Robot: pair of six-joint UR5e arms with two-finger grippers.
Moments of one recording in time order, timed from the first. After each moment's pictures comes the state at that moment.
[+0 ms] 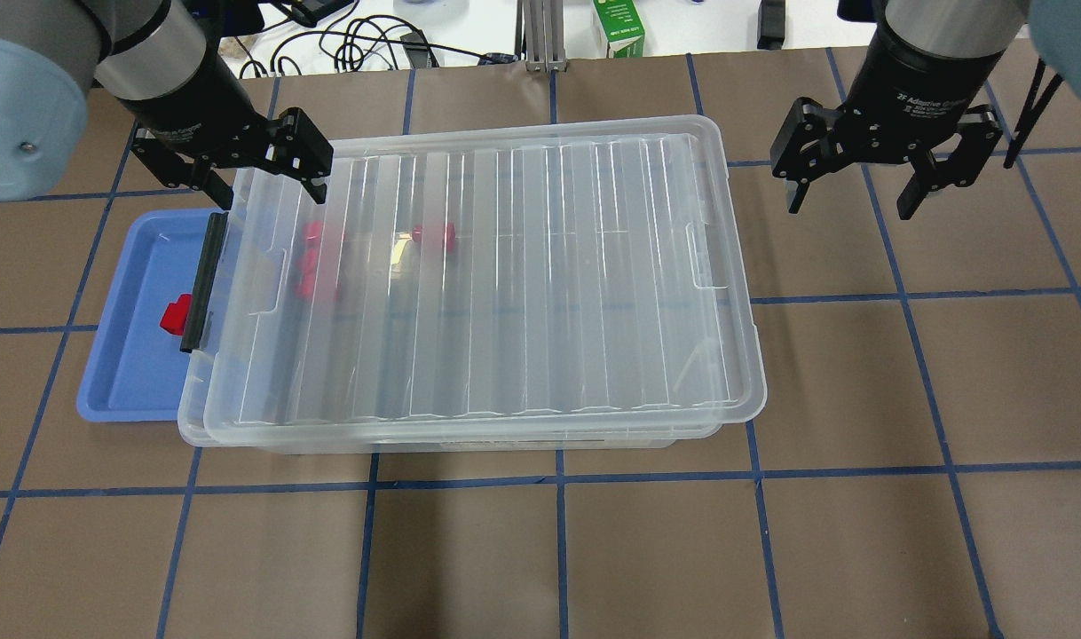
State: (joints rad) left arm -1.53 -1.61 -1.56 -1.49 1.53 0.04; right arm 1.53 -1.56 1.51 -1.42 -1.58 0.10
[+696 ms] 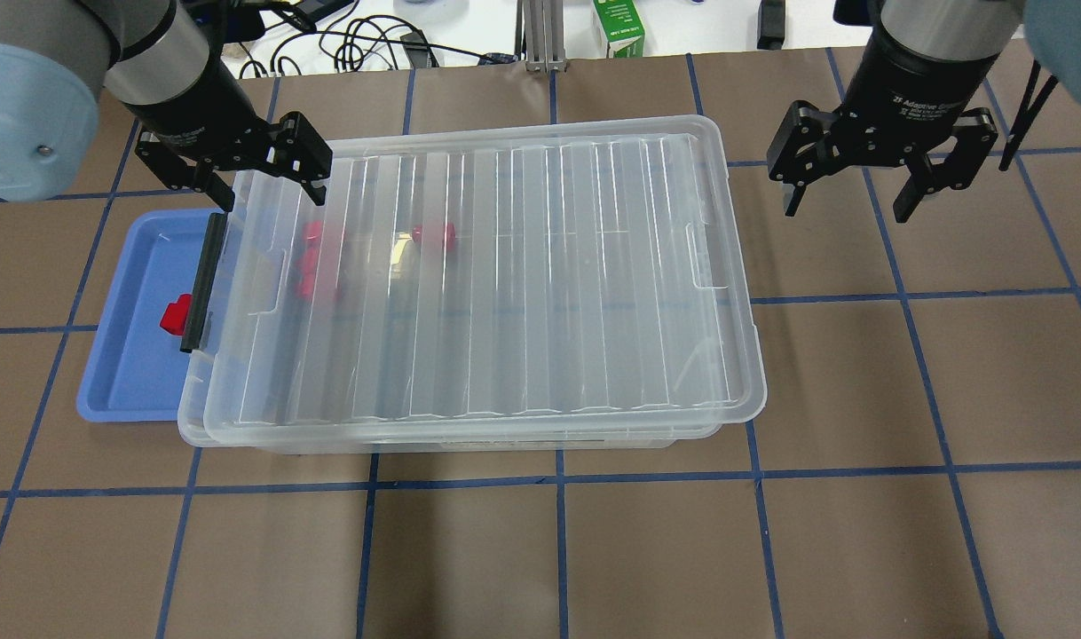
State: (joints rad) left arm -1.52 -1.63 -1.57 -1.47 1.54 0.05; right arm 1.54 -1.55 1.51 -1.42 -1.57 0.10
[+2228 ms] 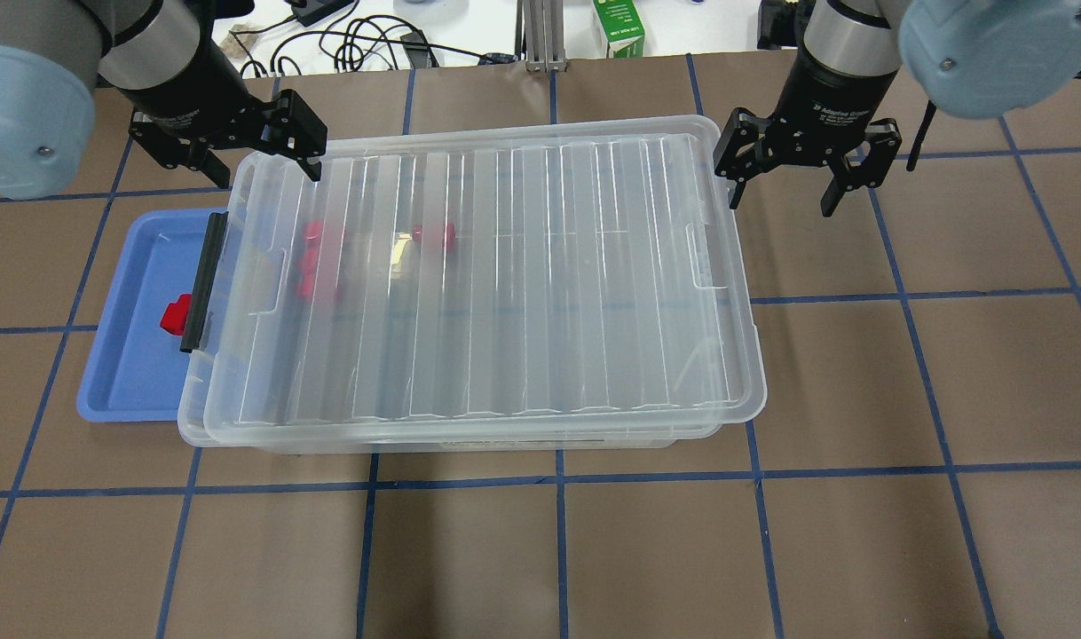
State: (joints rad) left arm -1.52 -1.63 -1.57 -1.40 1.53 0.04; right arm 1.56 -1.39 1.51 -1.56 -1.51 0.10
